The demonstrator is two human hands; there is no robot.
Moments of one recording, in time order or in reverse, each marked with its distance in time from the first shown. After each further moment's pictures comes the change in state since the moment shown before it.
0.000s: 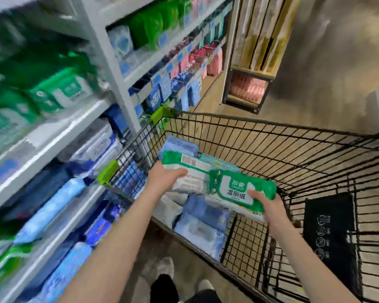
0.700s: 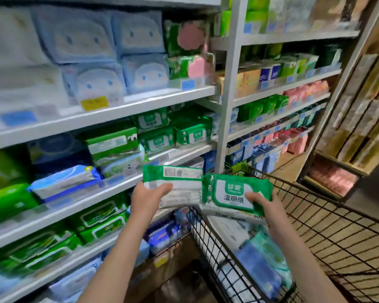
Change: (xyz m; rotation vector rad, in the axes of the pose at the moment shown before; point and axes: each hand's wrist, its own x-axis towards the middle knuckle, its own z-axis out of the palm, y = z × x) left_hand -0.221 -0.038 -0.175 -0.426 0.716 0.183; right_hand -0.142 -0.109 0.129 -0.128 -0.607 -0.363
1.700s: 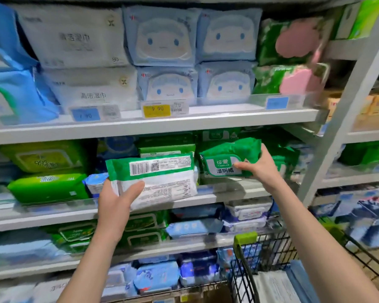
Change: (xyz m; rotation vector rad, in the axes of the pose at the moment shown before) left_hand 0.050 -0.004 -0.101 -0.129 0.546 0.255; right_hand 0.201 -0.093 0.224 -0.225 -0.596 -0.472
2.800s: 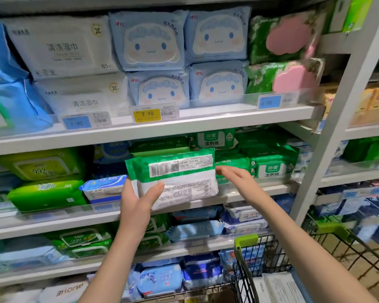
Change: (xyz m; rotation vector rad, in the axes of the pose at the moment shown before) left_hand -0.015 0.014 0.050 0.001 -0.045 -0.036; right_hand -0.026 0.009 0.028 -0.182 -0.352 -0.078
